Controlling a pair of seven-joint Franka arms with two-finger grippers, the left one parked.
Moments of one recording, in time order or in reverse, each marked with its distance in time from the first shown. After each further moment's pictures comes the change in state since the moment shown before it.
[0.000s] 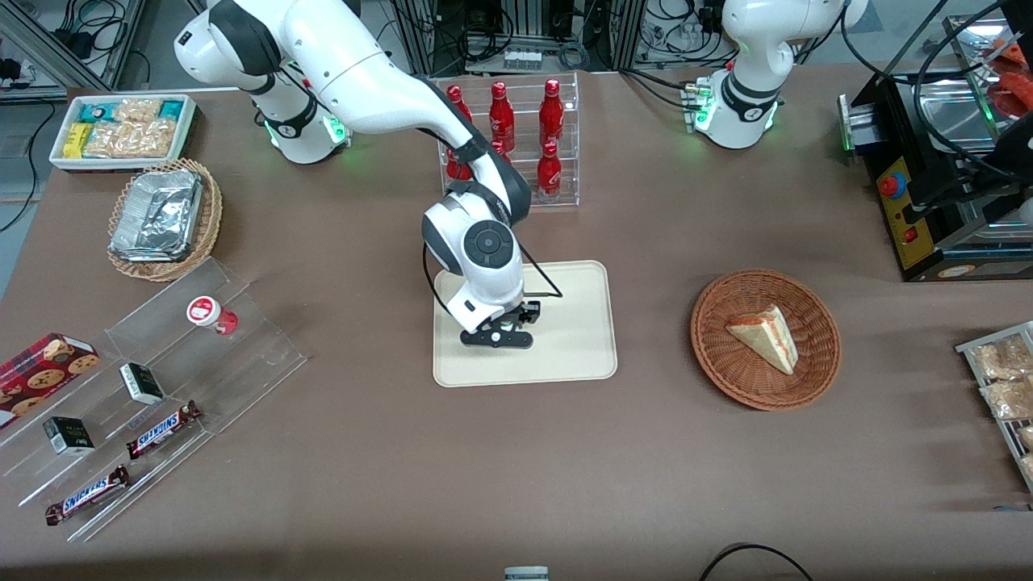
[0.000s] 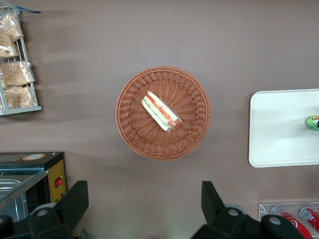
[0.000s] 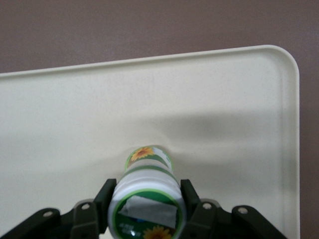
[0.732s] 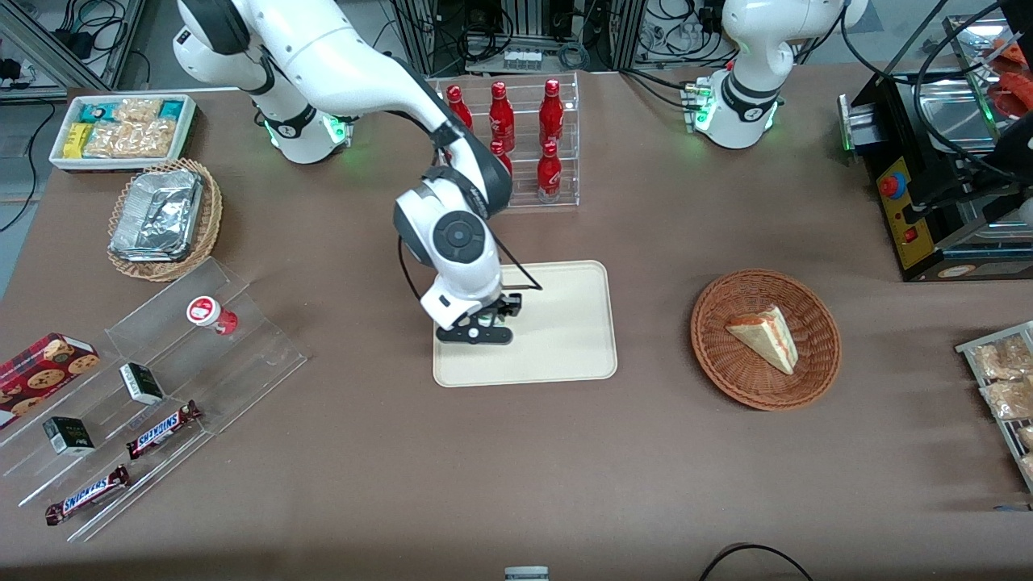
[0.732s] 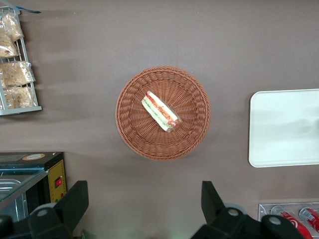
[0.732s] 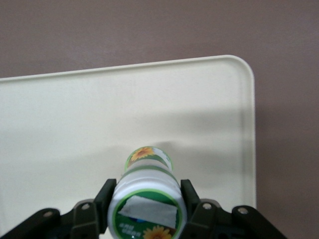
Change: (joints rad) arm -0.036 -0.090 0.004 -0.041 0.011 -0.052 -0.035
